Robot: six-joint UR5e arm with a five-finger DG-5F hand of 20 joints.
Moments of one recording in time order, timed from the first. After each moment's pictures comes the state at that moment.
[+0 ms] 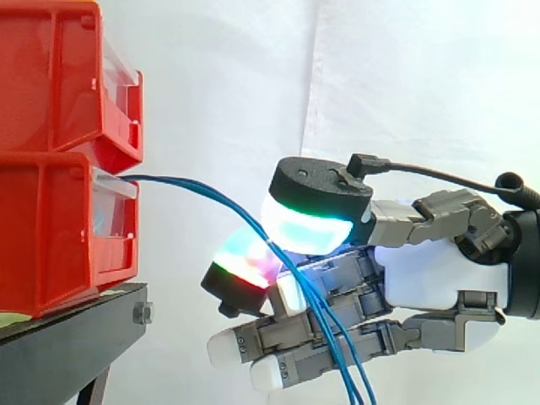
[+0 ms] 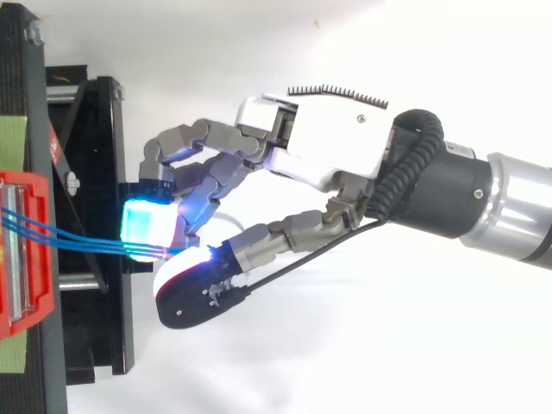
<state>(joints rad) 0.17 -2.33 -1.22 -2.67 -1.12 -0.05</state>
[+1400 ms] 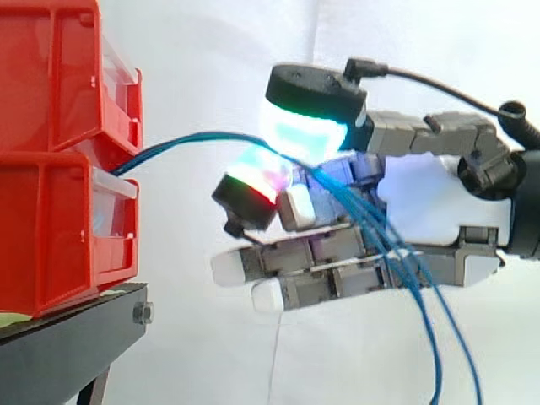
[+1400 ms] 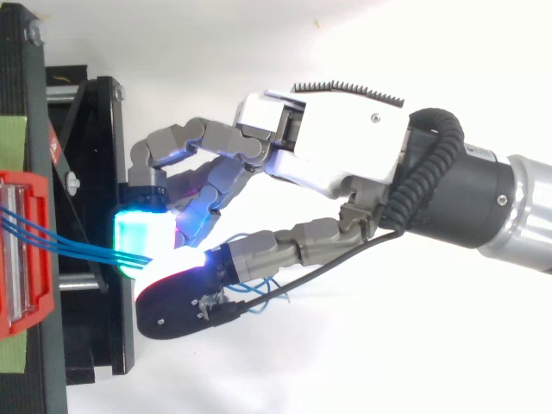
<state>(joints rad) 0.18 -2.28 -1.21 -2.68 -1.12 -0.06</state>
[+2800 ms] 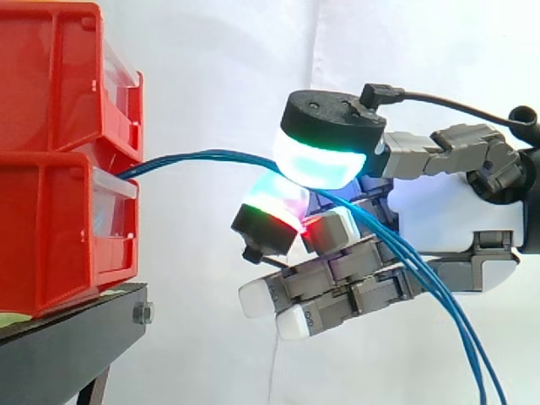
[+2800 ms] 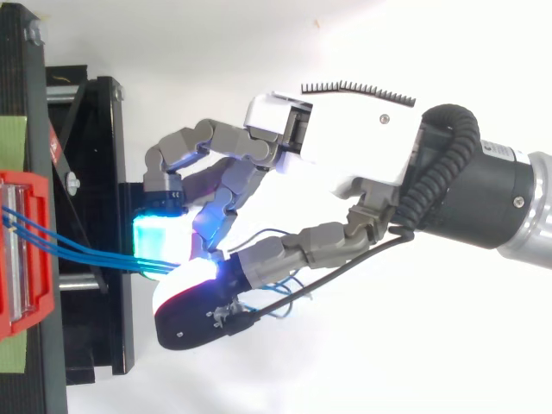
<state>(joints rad) 0.18 -2.27 -1.19 -2.80 -1.13 -0.09</state>
